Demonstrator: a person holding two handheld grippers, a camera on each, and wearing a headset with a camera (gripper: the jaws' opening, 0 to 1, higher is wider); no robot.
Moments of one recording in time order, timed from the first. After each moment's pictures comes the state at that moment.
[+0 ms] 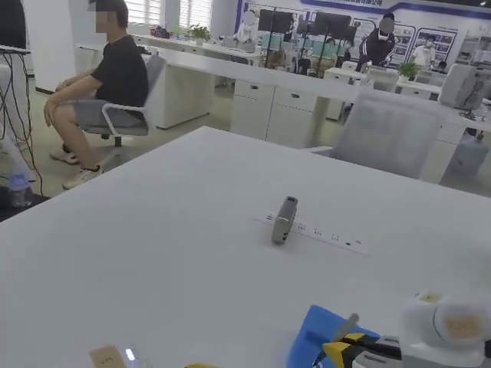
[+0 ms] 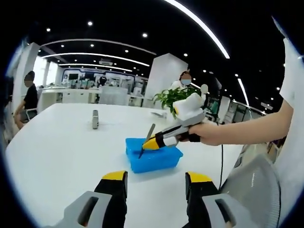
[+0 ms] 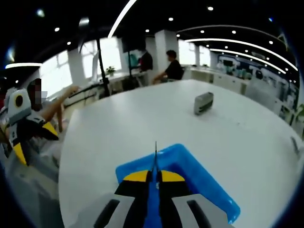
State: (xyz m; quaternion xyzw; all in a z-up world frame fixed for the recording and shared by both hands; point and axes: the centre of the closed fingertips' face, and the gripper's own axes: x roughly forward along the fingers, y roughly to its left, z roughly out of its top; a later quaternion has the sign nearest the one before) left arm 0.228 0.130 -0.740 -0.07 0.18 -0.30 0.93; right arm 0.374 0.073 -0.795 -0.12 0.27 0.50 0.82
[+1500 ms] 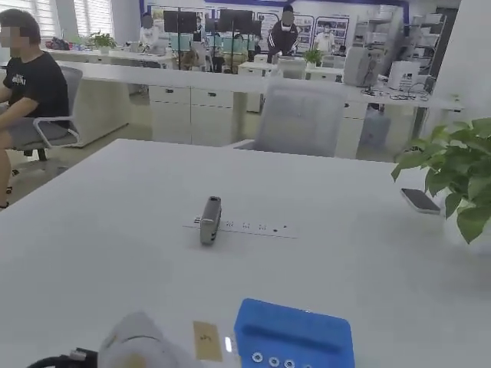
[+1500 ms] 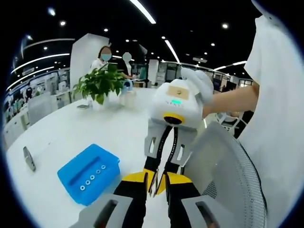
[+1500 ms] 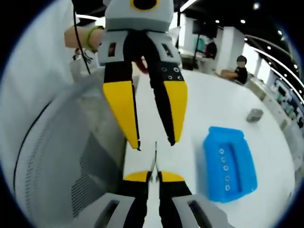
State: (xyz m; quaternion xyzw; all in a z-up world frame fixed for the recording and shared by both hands) left arm 0.205 0.002 -0.725 0.11 0.23 -0.59 0.77; right arm 0.197 0.016 -0.798 -0.31 0.27 0.65 0.63
